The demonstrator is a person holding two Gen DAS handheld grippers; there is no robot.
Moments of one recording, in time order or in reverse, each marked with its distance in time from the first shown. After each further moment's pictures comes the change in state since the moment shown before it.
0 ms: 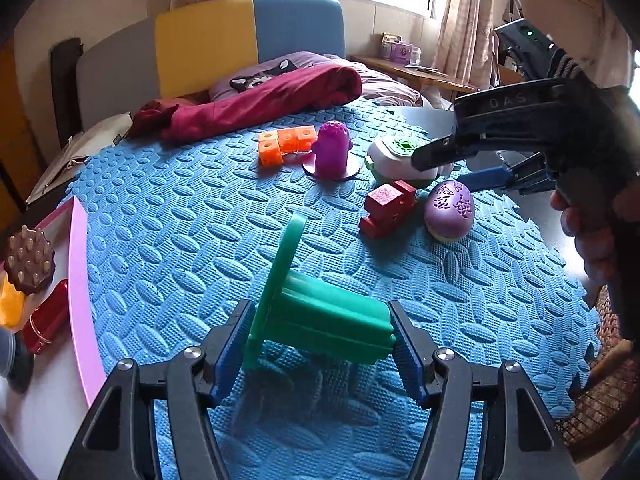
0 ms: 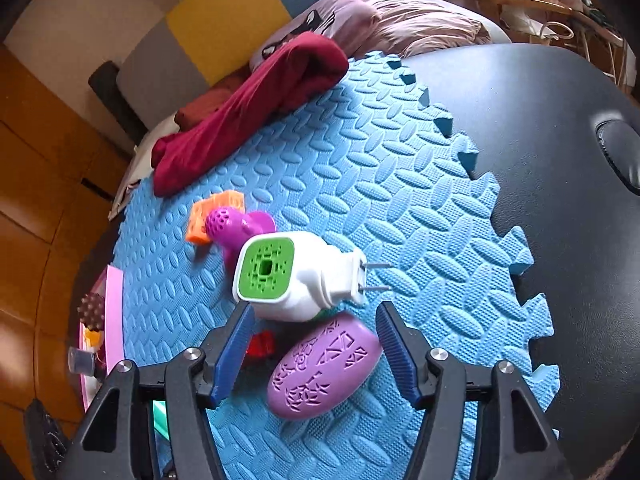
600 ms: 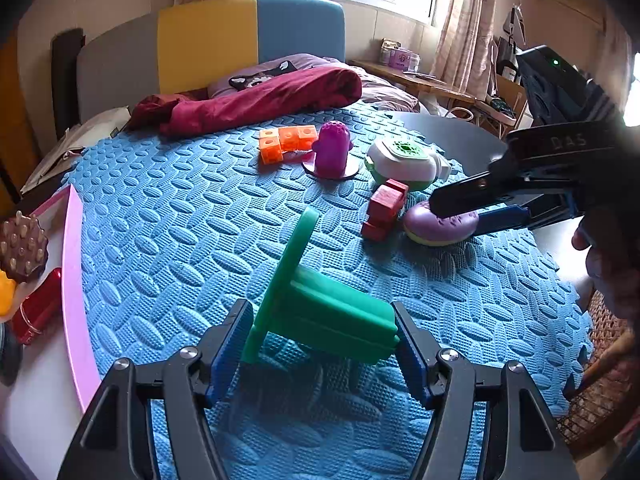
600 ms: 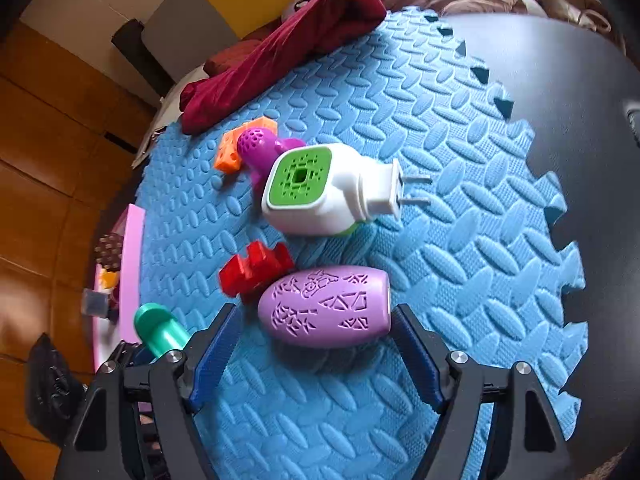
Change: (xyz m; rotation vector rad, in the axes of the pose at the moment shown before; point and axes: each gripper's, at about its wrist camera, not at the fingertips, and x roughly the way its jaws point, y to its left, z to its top) left arm -0.003 0.004 -0.007 -0.035 -0.012 -0.037; right arm -0.001 0.001 -0.025 -0.060 0.153 0.103
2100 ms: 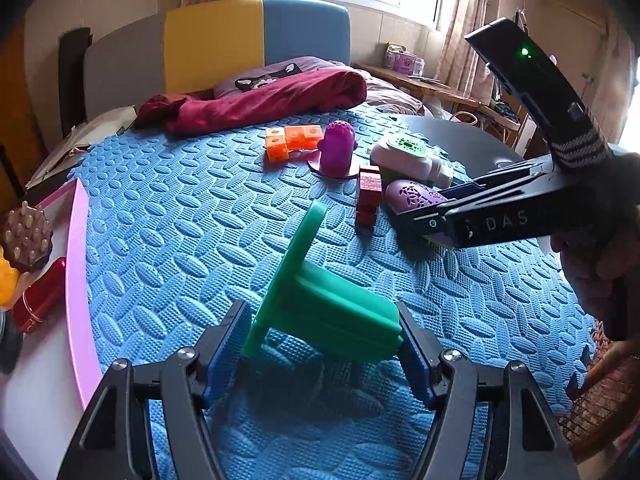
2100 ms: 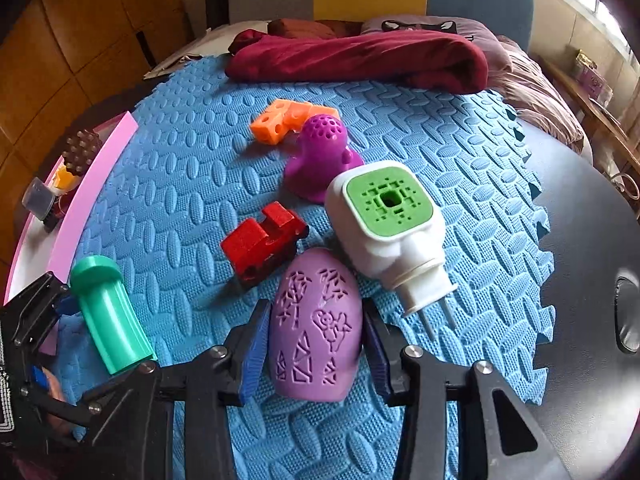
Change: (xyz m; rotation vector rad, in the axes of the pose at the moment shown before) left arm -0.003 -0.002 -0.006 -0.021 -0.017 0.019; right arm 0.034 0.056 -0.003 -0.483 -0.041 -0.267
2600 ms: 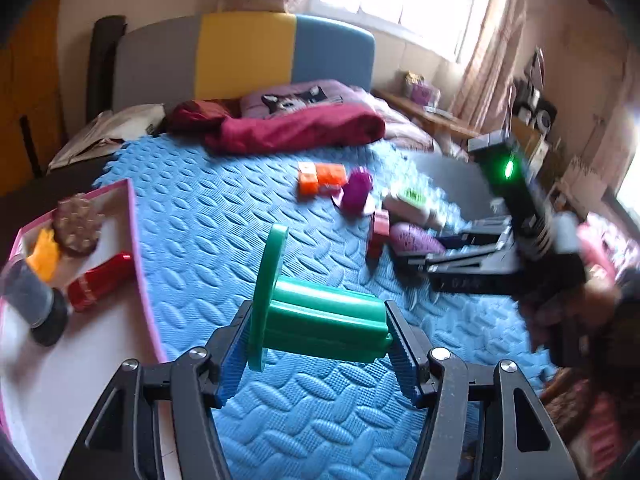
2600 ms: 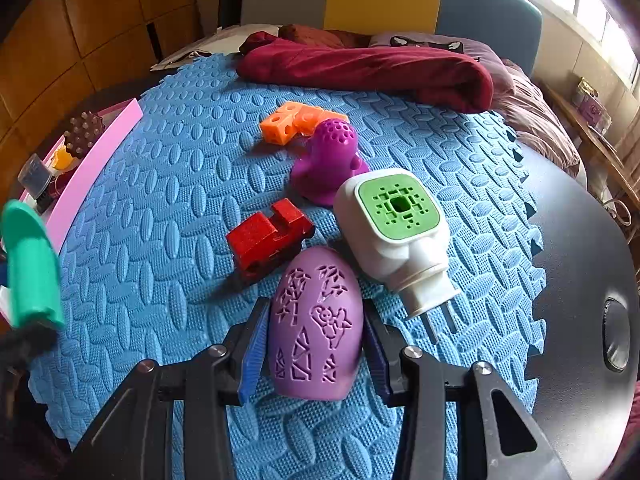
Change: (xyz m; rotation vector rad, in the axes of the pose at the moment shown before) left arm -0.072 0.032 0.011 -0.148 -0.062 -0.024; right arm -0.002 0.004 -0.006 -0.061 -0.040 -0.033
